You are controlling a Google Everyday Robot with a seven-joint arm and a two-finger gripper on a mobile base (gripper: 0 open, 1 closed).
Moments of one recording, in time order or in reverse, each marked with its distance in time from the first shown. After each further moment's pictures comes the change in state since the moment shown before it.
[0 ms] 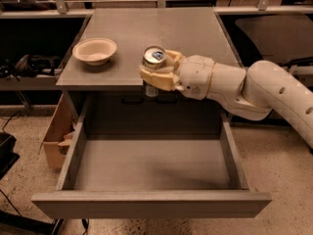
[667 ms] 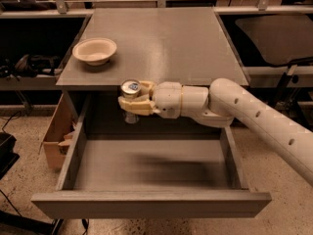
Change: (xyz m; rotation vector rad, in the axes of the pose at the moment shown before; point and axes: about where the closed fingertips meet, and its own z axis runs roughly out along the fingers) arm 0.092 0.040 0.053 -0.210 0.024 0.124
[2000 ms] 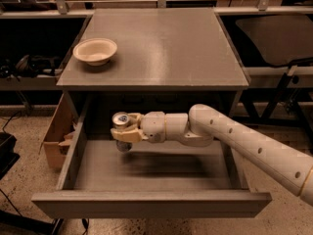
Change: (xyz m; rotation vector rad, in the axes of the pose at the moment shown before) arm 0.118 0.021 0.036 -0.085 0.071 0.154
